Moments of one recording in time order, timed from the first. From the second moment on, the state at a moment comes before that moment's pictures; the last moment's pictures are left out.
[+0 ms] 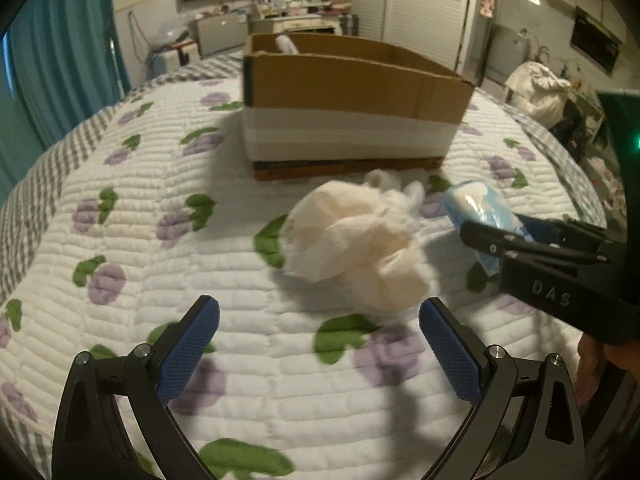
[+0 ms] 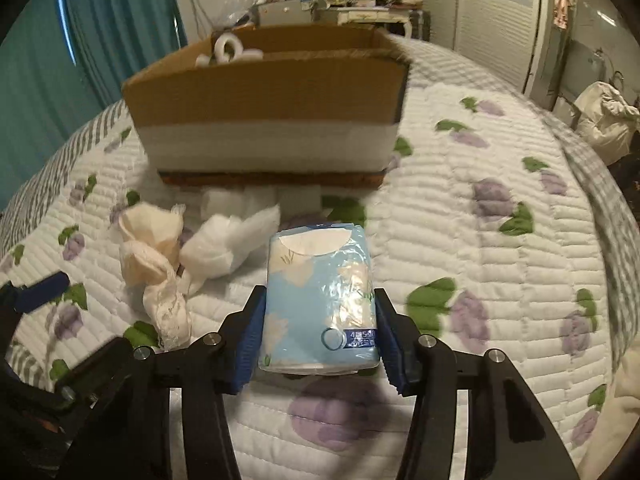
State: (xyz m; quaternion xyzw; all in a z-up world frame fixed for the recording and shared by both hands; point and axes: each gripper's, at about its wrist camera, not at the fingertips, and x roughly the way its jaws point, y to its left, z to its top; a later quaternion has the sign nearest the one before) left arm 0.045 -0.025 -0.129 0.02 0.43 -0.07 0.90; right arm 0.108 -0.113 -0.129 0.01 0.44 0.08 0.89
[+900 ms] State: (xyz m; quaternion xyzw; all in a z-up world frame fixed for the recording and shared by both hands) left arm 0.069 -0.035 -0.128 0.02 0.44 -0.13 0.89; right arm 0.108 -0.130 -0.112 0.03 0.42 0.07 0.90
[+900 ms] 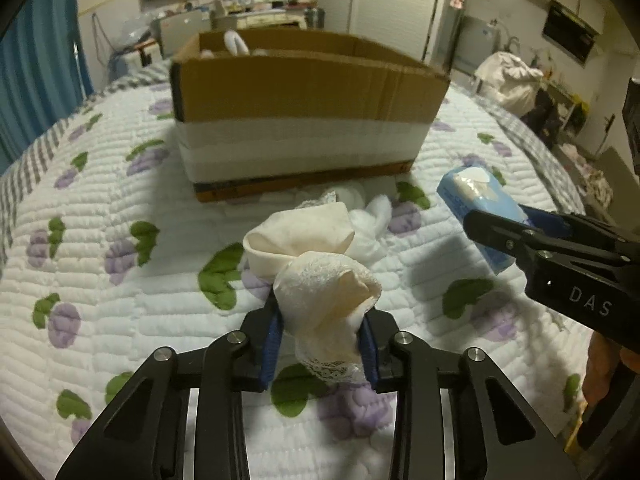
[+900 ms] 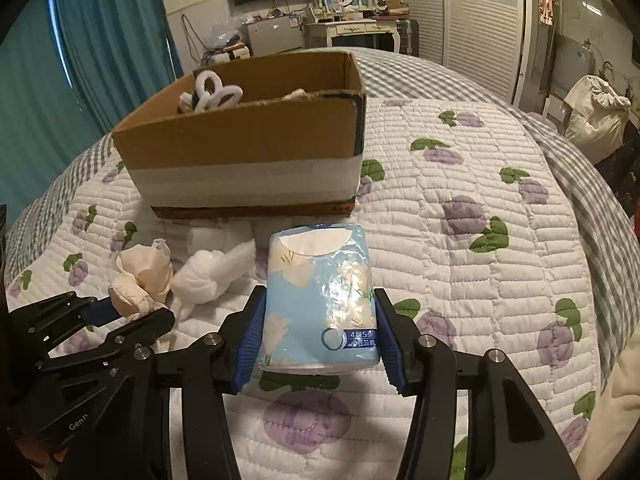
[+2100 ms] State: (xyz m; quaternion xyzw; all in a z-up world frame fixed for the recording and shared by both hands) left arm 0.210 -0.032 0.017 0.03 0.30 -0.12 0.95; right arm 0.243 -0.105 0.077 0.00 0.27 0.10 0.96
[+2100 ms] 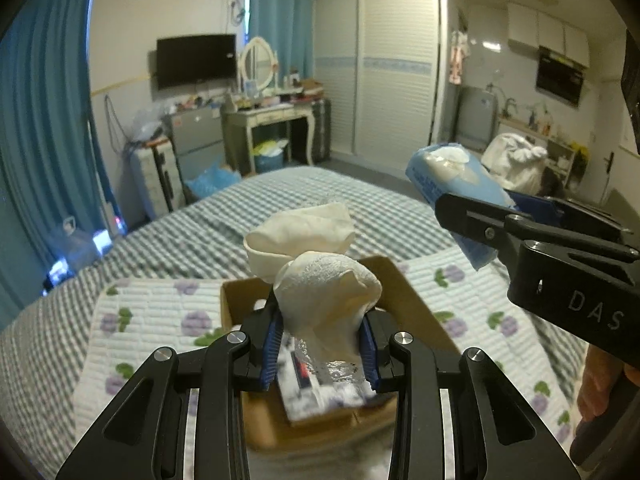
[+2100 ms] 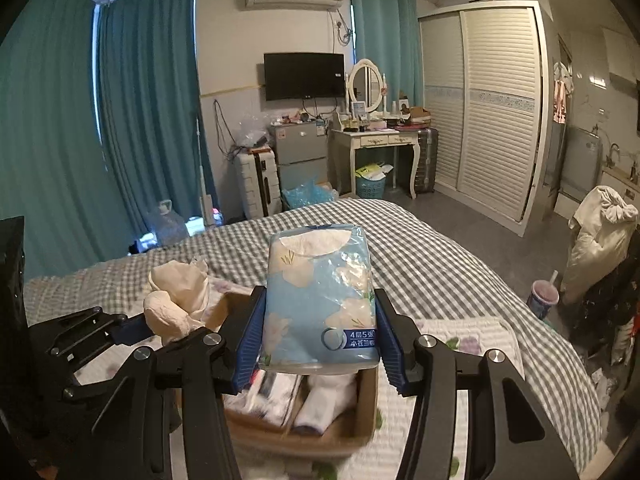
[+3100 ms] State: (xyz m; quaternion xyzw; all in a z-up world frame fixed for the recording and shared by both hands) left arm 0.187 -0.035 0.045 0.05 0.29 -0.05 0.95; right arm 0.247 -0.131 0.091 0.04 0.28 0.09 0.95
